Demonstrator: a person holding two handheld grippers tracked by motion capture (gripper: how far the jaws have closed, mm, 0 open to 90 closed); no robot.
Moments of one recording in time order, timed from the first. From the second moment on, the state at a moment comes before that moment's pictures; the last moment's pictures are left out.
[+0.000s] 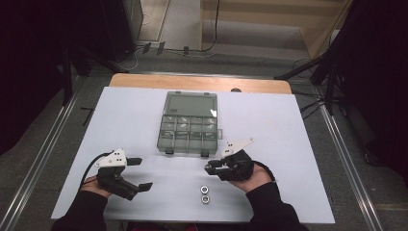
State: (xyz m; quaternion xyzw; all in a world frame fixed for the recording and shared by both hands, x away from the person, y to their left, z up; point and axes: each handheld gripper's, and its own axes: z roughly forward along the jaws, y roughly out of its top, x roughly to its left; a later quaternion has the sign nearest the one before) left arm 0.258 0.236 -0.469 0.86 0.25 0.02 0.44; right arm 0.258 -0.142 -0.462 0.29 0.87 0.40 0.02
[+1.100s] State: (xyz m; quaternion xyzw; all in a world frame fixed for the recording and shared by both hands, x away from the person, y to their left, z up) left arm 0.258 0.234 -0.470 0.86 0.25 0.02 0.44; right arm 0.331 -0.112 -0.450 0.33 0.85 0.41 0.05
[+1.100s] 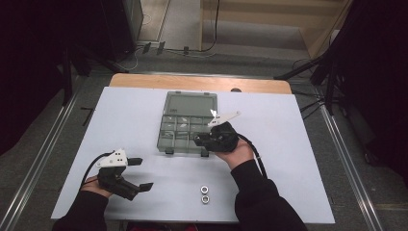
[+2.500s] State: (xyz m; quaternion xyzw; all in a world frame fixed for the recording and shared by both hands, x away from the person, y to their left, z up) left arm 0.257 0.234 -0.467 0.86 0.25 0.02 0.45; right arm 0.303 -0.133 -0.460 0.31 0.83 0.47 0.01
